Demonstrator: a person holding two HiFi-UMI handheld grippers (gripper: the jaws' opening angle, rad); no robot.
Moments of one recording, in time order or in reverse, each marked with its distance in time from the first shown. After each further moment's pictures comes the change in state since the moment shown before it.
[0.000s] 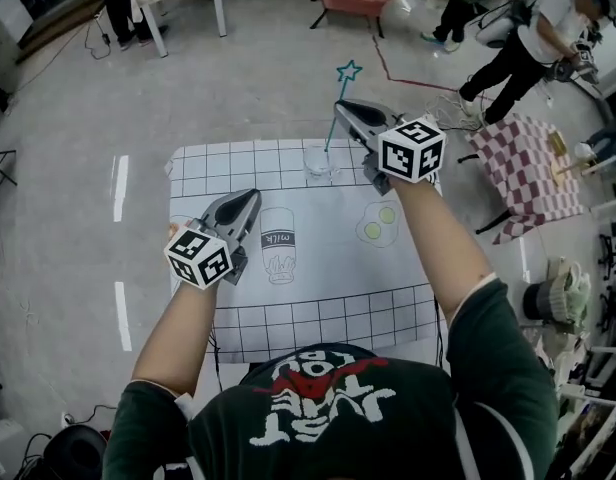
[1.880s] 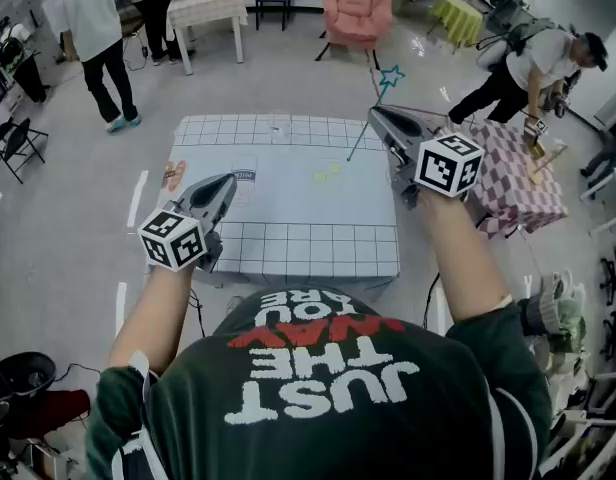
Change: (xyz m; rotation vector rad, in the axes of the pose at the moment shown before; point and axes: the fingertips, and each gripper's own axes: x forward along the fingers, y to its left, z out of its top) left arm -0.123 -0.305 0.028 0.139 -0.058 0.134; right arm -0.385 0.136 0.064 -0.020 -0.140 0.039
